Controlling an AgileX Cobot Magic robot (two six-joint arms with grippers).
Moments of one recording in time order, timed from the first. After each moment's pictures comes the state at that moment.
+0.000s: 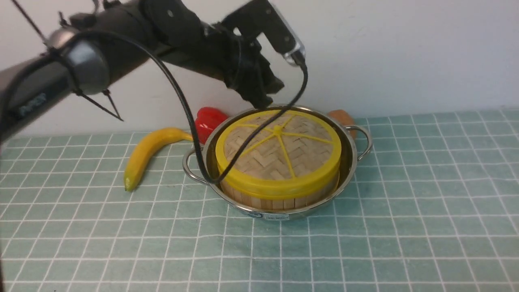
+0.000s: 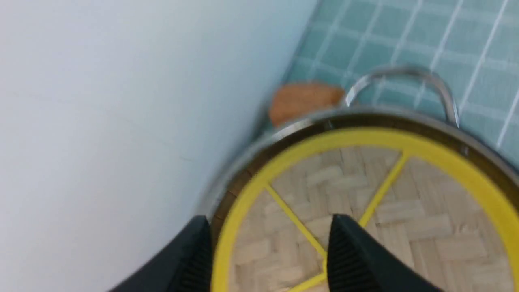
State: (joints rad) right arm 0.03 0.00 0.01 -0.11 0.34 0.18; left arm -0.35 1.87 -1.74 -0.48 0.69 1.07
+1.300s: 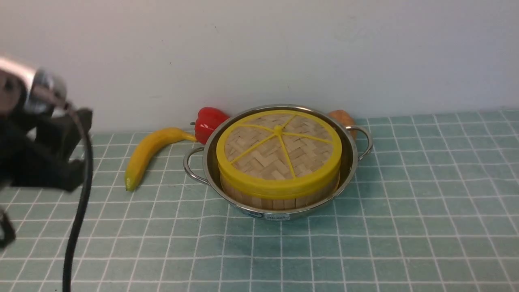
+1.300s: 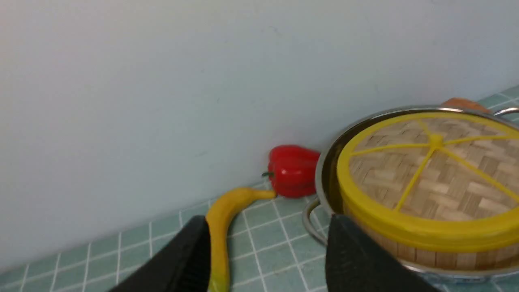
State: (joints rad) right arm 0.03 0.00 0.01 -0.11 0.34 0.18; left arm -0.05 0.74 -0.62 -0.48 0.30 0.69
